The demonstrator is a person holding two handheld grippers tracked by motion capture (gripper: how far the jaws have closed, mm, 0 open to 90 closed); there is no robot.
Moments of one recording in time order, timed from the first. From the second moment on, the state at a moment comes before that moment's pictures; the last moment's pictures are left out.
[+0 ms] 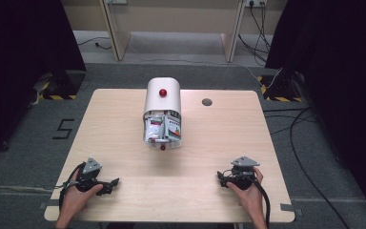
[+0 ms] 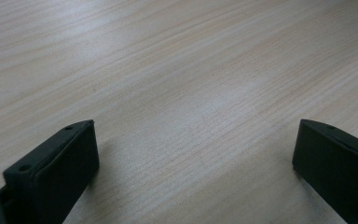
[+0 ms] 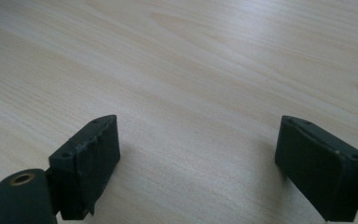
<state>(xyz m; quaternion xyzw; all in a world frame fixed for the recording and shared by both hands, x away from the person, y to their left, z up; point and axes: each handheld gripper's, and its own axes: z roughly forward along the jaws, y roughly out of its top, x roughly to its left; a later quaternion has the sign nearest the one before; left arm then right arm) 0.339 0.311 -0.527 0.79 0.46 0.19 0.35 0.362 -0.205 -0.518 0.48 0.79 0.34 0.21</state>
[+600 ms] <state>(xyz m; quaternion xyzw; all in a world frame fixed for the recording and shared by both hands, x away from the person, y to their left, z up) 0.339 0.311 -0.527 0.79 0.46 0.19 0.35 0.352 -0.189 -0.493 0.45 0.77 0.38 0.24</state>
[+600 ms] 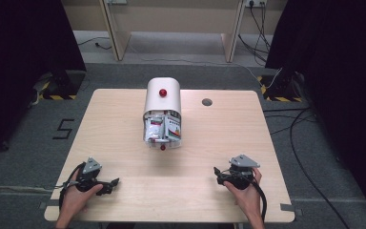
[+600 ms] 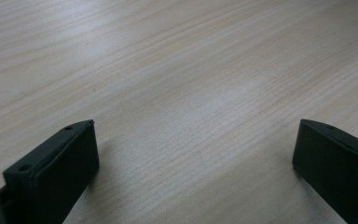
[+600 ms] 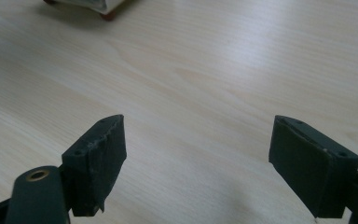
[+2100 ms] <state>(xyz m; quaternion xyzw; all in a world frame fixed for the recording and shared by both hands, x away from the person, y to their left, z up) 0.339 0.311 -0.527 0.79 0.46 0.19 0.35 0.350 -0.089 -0.396 0.32 0.78 0.49 0.24</state>
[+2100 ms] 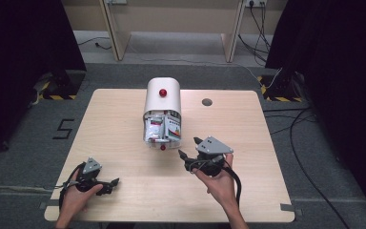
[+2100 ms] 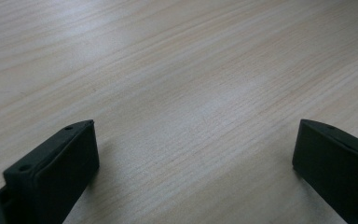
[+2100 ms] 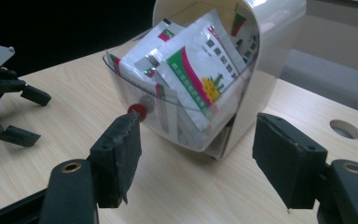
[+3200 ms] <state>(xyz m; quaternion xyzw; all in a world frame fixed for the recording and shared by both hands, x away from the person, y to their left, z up) 0.339 0.311 -0.527 0.79 0.46 0.19 0.35 0.381 -0.032 -0.380 0.28 0.80 0.46 0.26</state>
